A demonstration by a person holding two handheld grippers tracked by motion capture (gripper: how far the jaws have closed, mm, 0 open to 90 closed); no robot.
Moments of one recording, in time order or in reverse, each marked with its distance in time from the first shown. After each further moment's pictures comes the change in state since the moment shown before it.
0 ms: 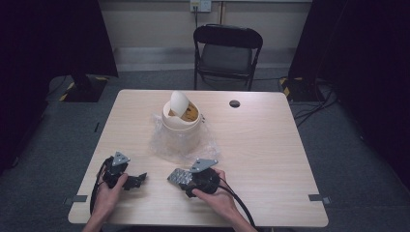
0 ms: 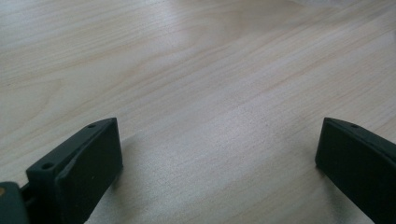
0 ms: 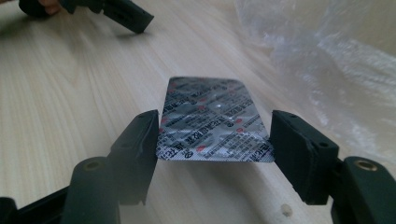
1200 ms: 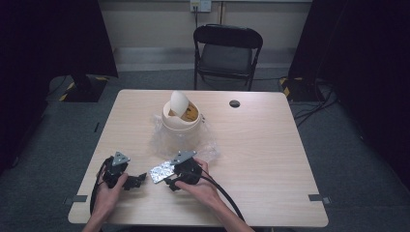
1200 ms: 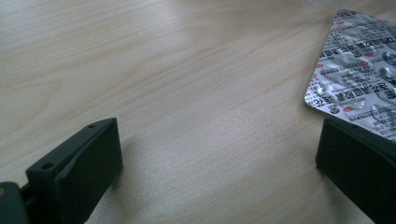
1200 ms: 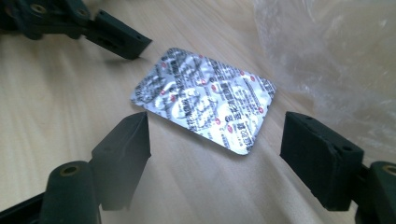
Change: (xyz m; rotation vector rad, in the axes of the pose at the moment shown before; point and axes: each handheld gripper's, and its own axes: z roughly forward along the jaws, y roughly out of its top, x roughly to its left) left arm 0.000 0.000 0.001 -0.004 0.000 -0.008; right arm 0.003 0.033 0.050 0.047 0.021 -0.029
